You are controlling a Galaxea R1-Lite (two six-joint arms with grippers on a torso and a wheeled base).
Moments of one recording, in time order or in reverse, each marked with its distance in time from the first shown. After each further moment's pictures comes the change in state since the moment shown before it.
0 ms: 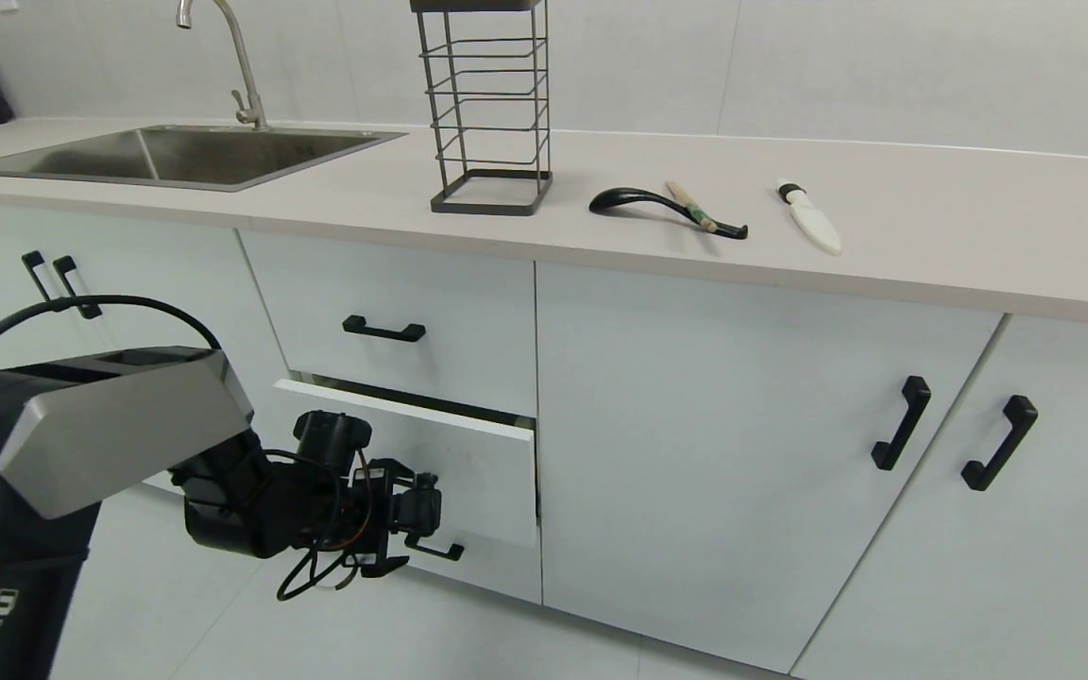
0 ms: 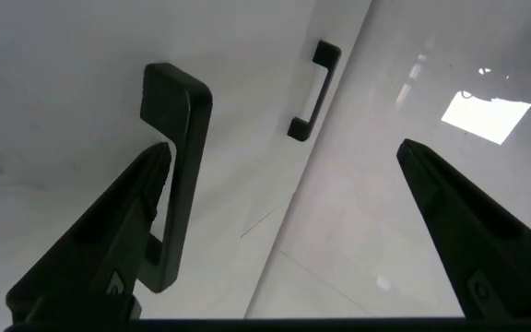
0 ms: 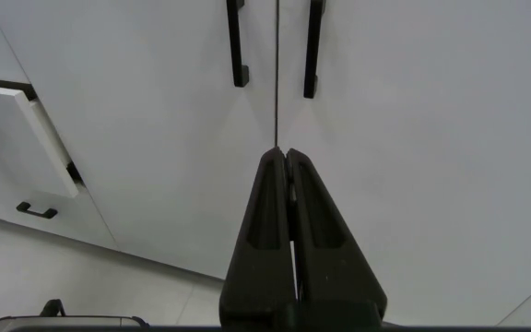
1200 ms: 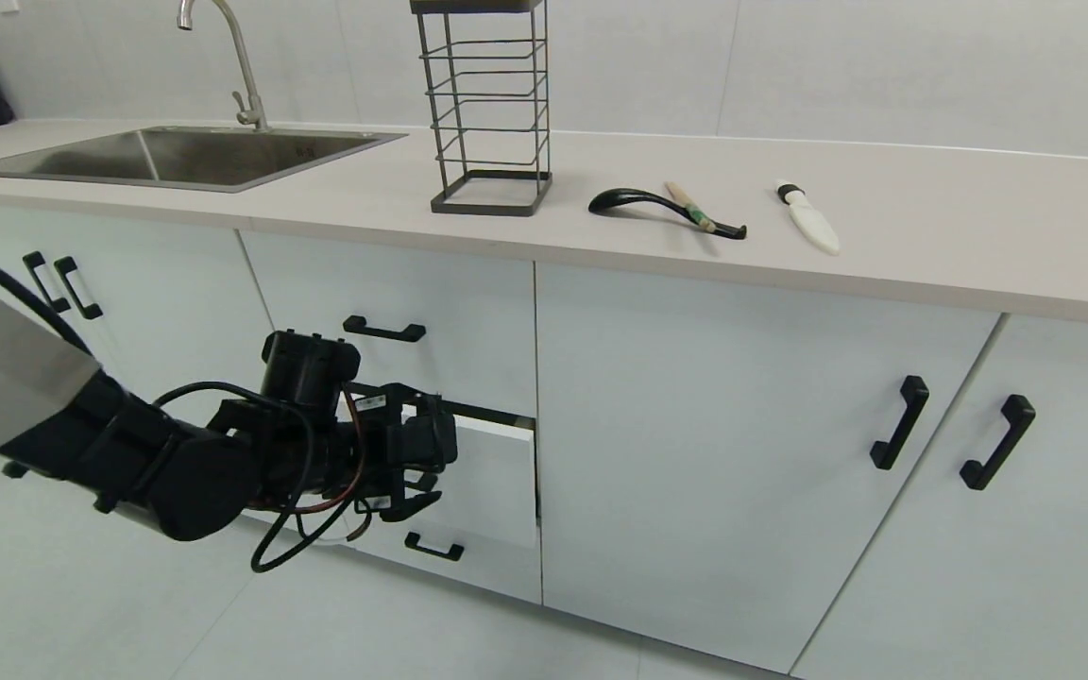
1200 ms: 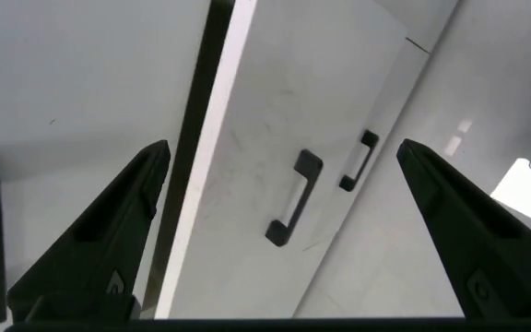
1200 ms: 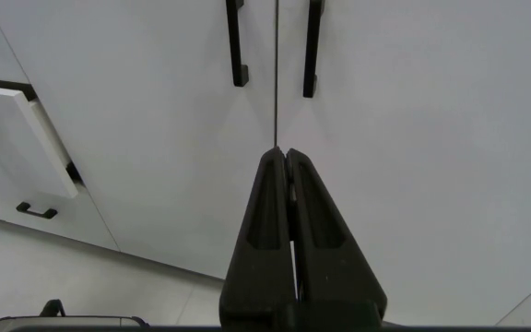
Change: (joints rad) left arm -0.138 -0.410 0.048 0.119 -0.001 -0.178; right arm -0.001 0.000 0.000 0.000 0.000 0.000
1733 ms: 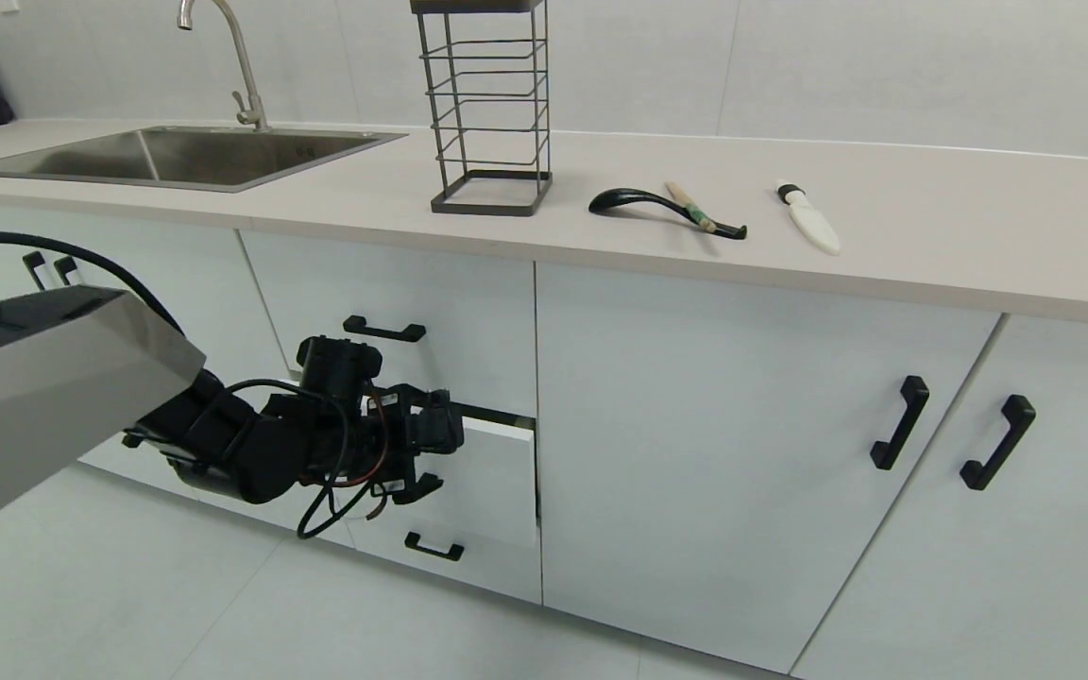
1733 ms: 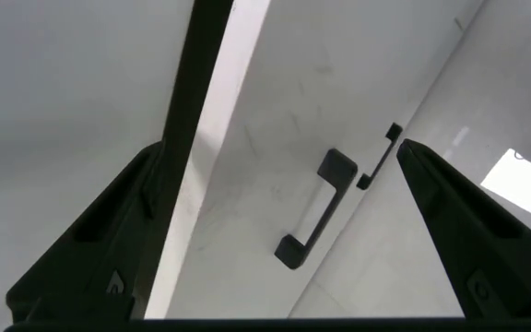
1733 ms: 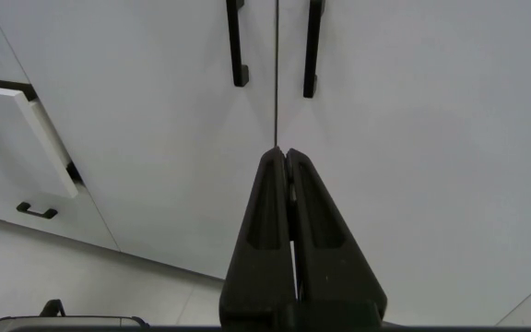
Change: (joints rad) left arm 0.056 0.201 -0.160 -0.006 0.006 0.009; right arm 0.000 0.000 0.000 0.000 0.000 0.000
